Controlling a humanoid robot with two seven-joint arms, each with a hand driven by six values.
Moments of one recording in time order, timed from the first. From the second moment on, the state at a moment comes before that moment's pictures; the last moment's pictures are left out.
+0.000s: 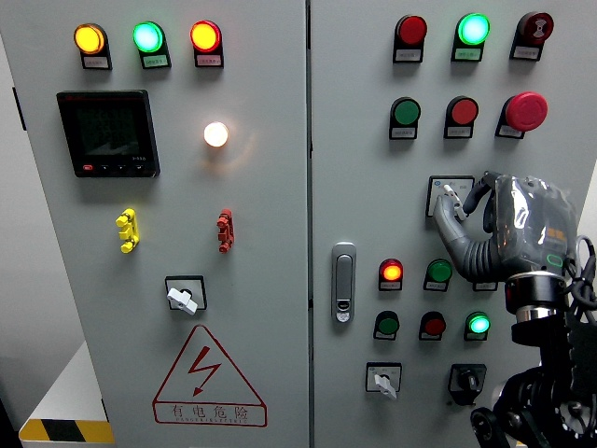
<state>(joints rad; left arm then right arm) -0.01 -0.09 0.06 -0.14 0.05 -0.05 -0.04 0.81 0.16 1.46 1.46 -2.76 -0.15 -0.36</state>
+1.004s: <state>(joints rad) -0.01 -0.09 0.06 -0.14 0.05 -0.05 -0.04 0.82 0.16 1.44 1.46 -2.75 -0.17 -0.40</state>
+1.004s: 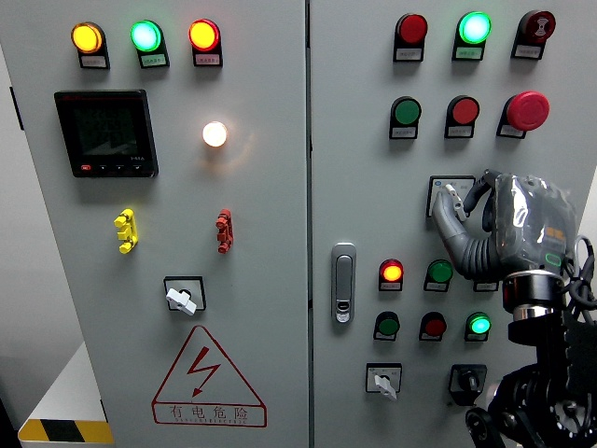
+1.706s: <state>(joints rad) -0.01 -0.09 0.06 -0.14 0.05 -0.05 -0.04 0.82 0.16 1.43 1.47 -2.75 -0.17 -0.40</state>
